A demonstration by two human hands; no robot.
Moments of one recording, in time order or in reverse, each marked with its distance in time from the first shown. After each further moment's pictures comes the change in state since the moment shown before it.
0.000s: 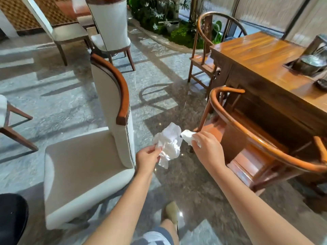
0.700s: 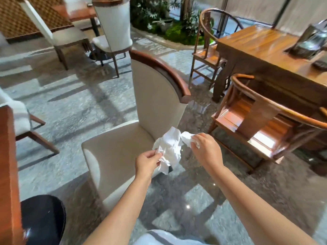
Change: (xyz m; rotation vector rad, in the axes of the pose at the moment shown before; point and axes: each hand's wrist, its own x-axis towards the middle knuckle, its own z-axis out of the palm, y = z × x) left_hand -0.005 -0.014 -0.287 0.043 -0.171 -0.038; right_hand -0.107 -0.244 0.089 0.020 0.039 0.140
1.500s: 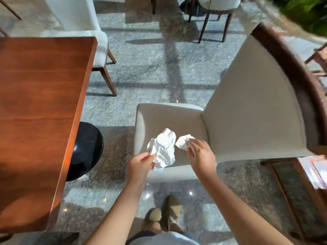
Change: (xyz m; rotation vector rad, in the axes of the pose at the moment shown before) left_hand 0.086 -0.035 -0.165 -0.235 0.548 -0.187; right_hand 0.073 -0.127 0.219 0.084 -0.326 -0.469
